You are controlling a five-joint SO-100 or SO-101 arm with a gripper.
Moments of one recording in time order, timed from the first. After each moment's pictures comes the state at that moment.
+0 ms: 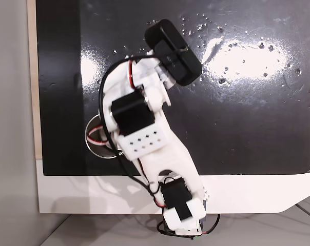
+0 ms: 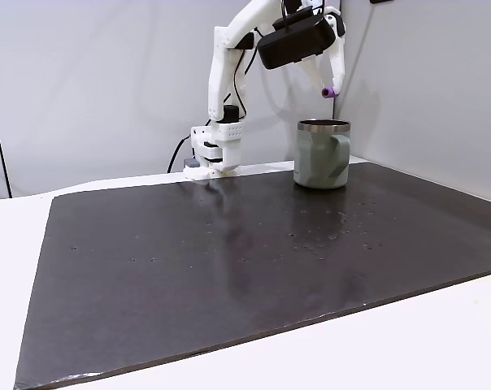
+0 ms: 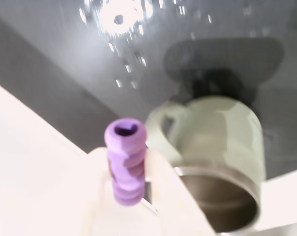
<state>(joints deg) -24.4 94.4 54.1 102.9 -16.8</state>
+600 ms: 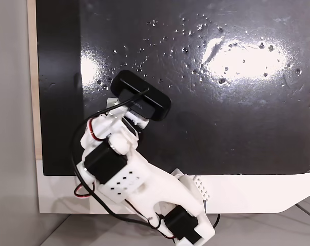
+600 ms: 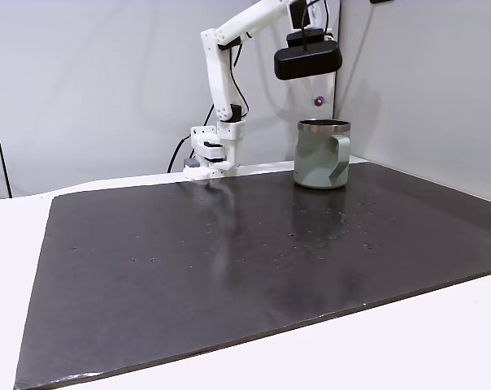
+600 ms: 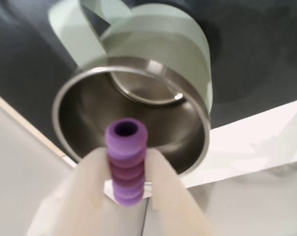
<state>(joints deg) -42.5 107.1 76.4 103.3 -14.6</state>
